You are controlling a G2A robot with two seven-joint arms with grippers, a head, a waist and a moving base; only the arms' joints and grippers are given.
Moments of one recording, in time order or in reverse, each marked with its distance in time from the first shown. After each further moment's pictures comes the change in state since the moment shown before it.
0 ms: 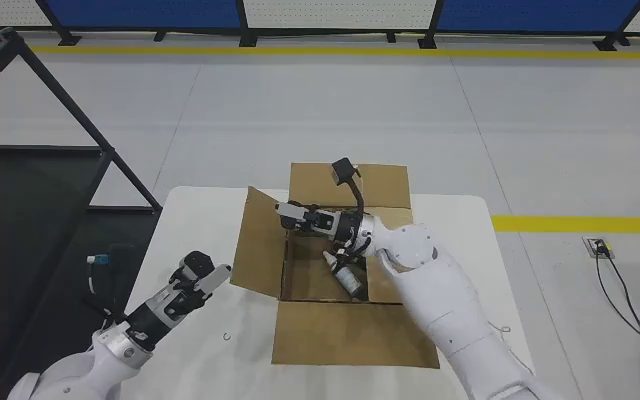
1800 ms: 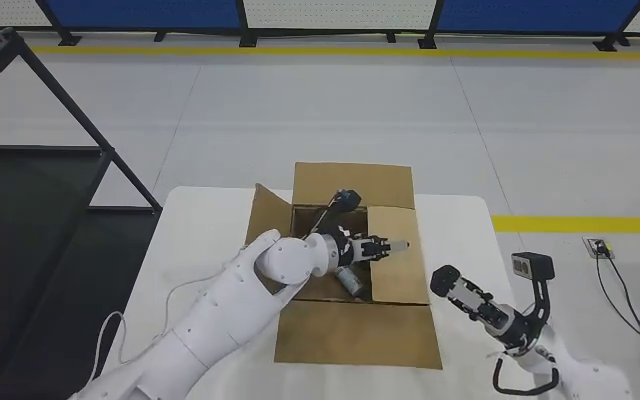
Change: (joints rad) left arm -1.109 -0.362 1.130 1.021 -0.178 0.127 -0.068; right arm -0.857 0.241 0.672 -0.882 0.004 0.086 0.106
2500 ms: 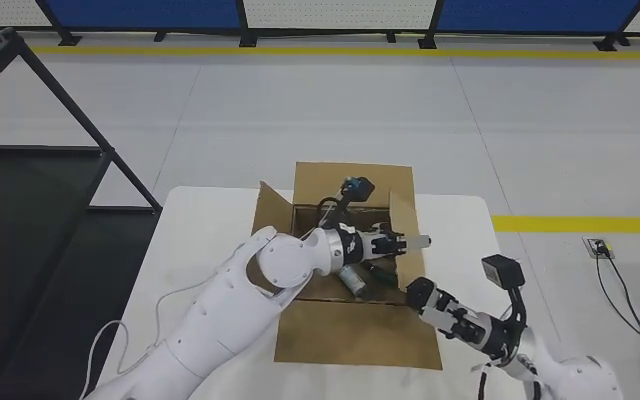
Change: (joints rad) left arm 0.060 0.007 -0.117 -0.210 0.040 -0.039 -0.037; right arm -0.015 0.036 -0.092 -0.092 -0.043 -0.009 0.055
